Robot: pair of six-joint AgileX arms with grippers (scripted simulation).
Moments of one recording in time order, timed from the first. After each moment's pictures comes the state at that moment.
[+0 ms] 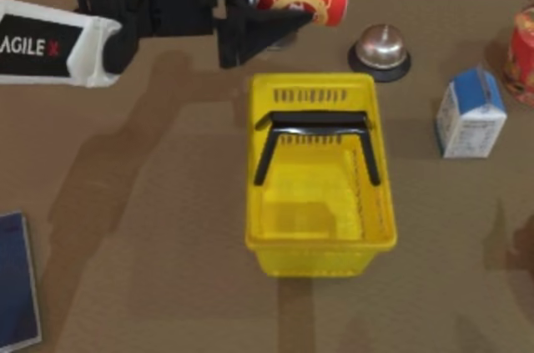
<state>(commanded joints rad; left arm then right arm) -0.31 2.15 1.36 0.68 1.22 0.07 0.00 0.00 0.00 0.00 0.00 0.00</state>
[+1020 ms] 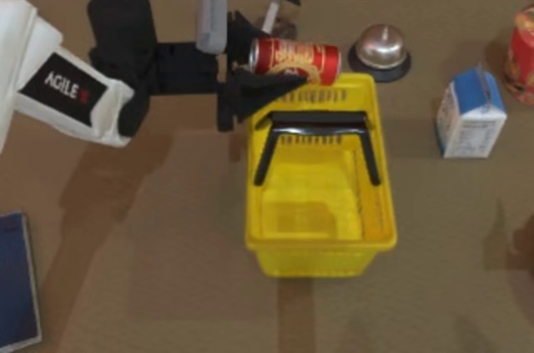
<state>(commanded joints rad) -0.30 2.34 1.27 1.04 1.28 0.04 0.00 0.00 0.00 0.00 0.00 0.00</state>
